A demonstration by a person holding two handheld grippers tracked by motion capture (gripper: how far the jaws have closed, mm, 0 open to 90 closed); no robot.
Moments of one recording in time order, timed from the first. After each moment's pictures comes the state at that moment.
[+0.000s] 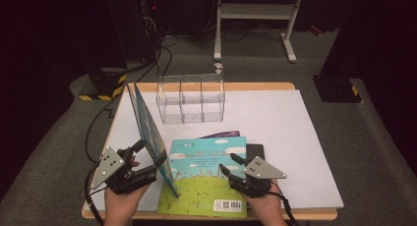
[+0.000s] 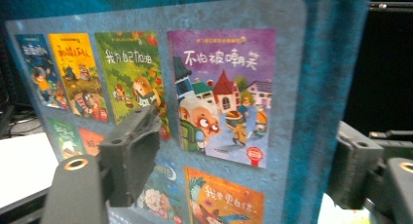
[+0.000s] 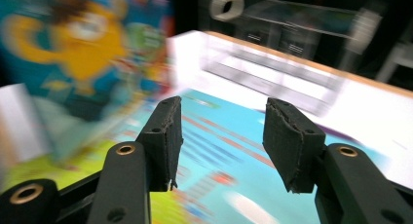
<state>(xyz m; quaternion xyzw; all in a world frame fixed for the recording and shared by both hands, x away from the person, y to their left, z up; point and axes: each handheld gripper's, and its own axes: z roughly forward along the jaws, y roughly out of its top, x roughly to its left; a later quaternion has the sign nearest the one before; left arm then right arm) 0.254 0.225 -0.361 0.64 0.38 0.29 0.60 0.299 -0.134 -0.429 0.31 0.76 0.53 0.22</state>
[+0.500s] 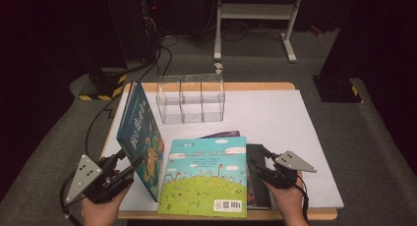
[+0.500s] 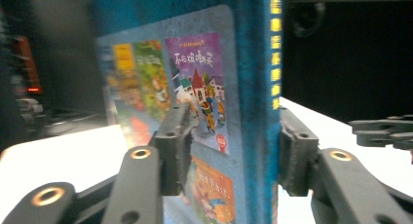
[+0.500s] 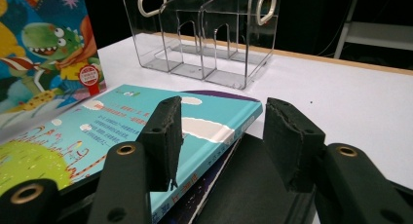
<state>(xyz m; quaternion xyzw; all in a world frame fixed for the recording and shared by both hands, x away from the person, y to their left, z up) 0.228 0.264 -0.355 0.63 0.40 0.34 0.57 0.325 -0.196 -0.447 0.38 0.72 0.54 0.24</state>
